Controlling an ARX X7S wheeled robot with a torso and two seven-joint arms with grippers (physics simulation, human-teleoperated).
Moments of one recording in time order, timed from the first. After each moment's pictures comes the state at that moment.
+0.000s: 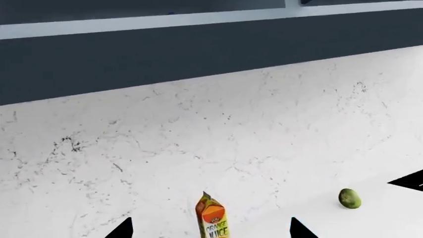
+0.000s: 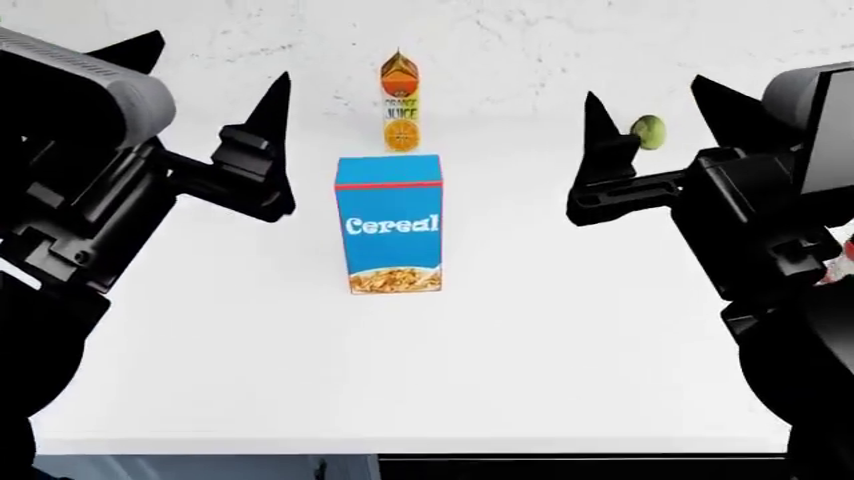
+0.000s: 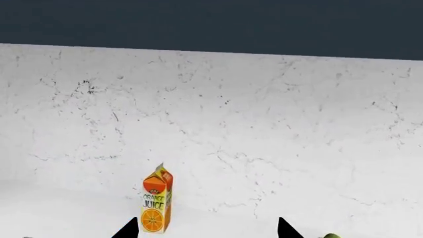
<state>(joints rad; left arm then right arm) -0.89 -0.31 -0.16 0.84 -0.53 -1.37 0.11 0.83 0.26 0.18 -0.82 0.52 1.38 0.03</state>
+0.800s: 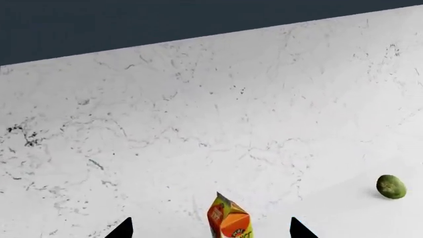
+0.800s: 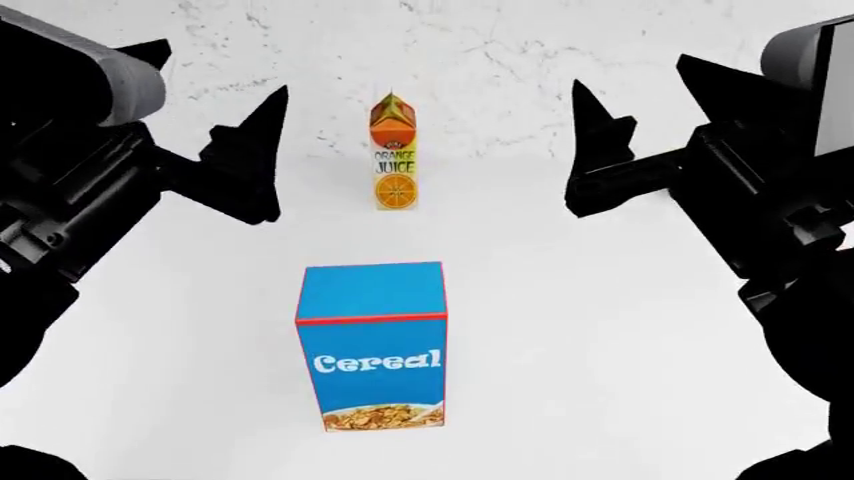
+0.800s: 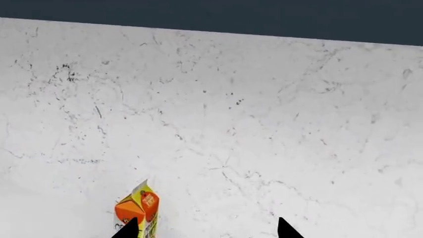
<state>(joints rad) -1.00 -0.38 -0.19 0.79 -0.65 -1.51 0.14 0.96 0.31 0.18 -0.77 0.63 1.50 0.01</state>
